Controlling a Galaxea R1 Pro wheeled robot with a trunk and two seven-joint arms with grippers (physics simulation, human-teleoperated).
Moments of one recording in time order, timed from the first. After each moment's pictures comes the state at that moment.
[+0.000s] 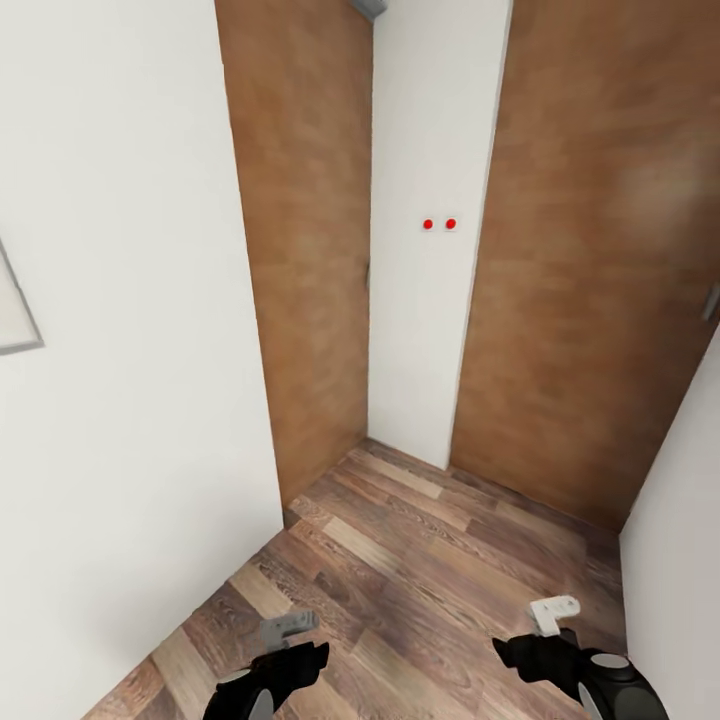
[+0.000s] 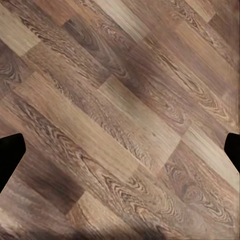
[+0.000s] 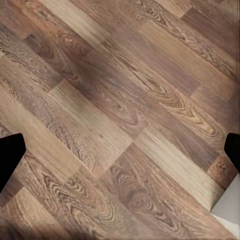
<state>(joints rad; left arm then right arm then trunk) -0.14 -0.15 -0.14 -1.08 0.30 0.48 0.16 -0.06 -0.17 0.00 -1.39 0.00 0.69 0.19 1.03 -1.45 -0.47</state>
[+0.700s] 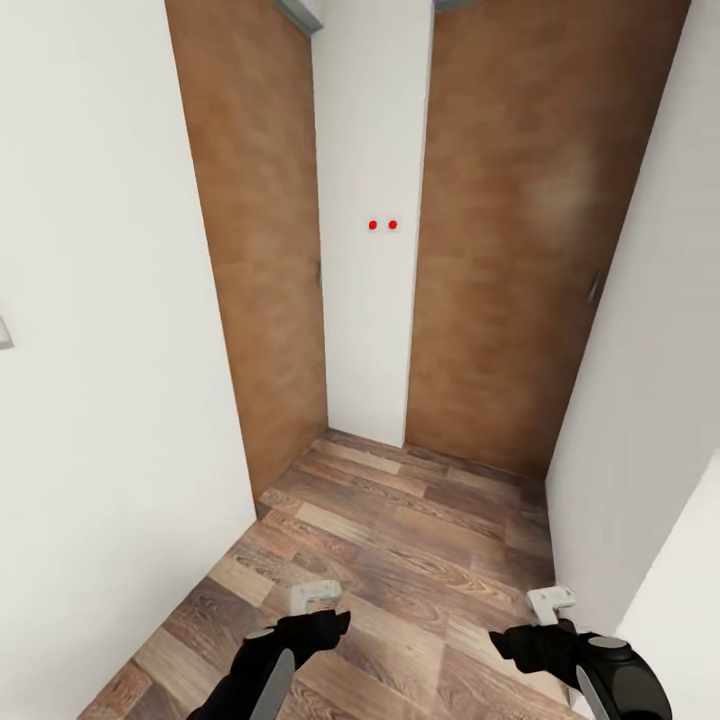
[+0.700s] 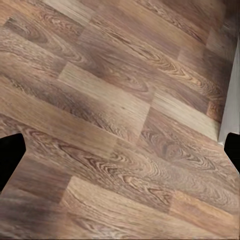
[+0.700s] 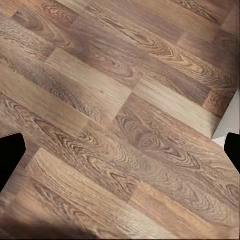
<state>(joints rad) -0.27 -0.16 -0.21 -0.98 0.31 0.47 0.12 -0.07 -0.17 0.01 -1.49 0.00 0.84 0.20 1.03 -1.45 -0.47</state>
